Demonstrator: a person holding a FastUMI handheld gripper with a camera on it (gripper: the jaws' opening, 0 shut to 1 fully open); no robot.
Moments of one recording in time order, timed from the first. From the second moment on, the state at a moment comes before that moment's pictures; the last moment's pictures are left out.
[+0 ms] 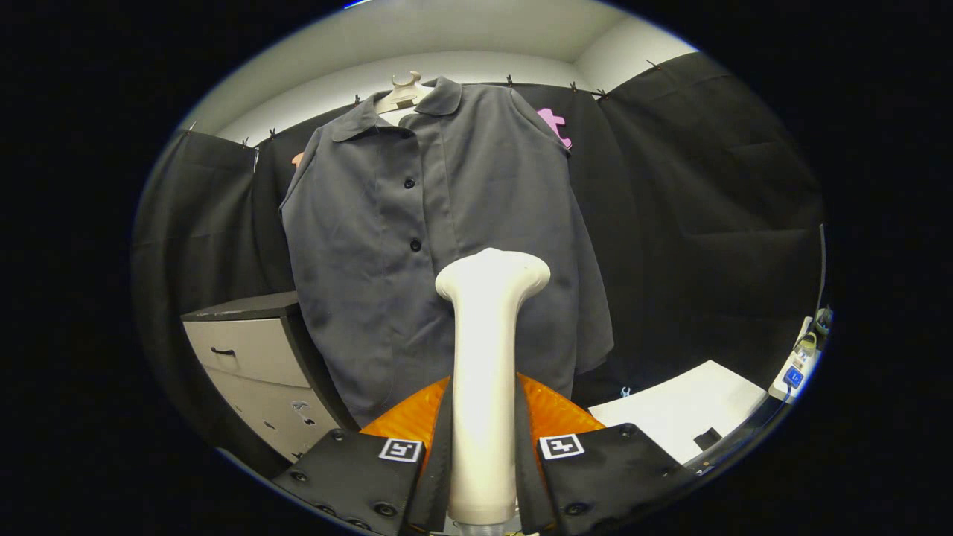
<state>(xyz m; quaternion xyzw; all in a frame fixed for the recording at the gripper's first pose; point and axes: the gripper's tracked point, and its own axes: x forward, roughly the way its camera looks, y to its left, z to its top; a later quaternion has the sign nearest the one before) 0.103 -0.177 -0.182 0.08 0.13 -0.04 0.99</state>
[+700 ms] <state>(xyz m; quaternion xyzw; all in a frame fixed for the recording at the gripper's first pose) 0.081 -0.134 -0.087 0.04 0.06 -0.04 1.00</state>
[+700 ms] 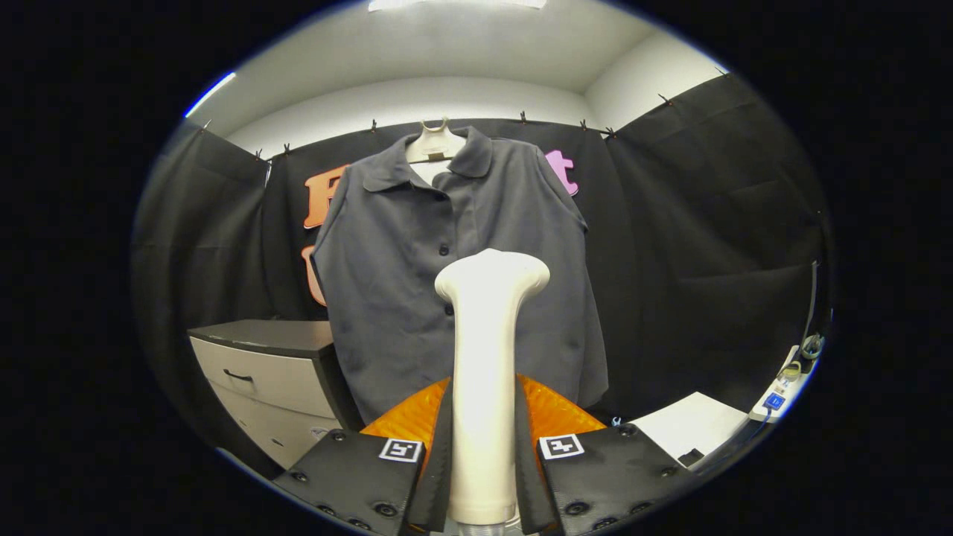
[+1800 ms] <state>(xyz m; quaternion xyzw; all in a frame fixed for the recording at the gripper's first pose) 0.051 -0.030 -0.008 0.03 -0.01 0.00 1.00</state>
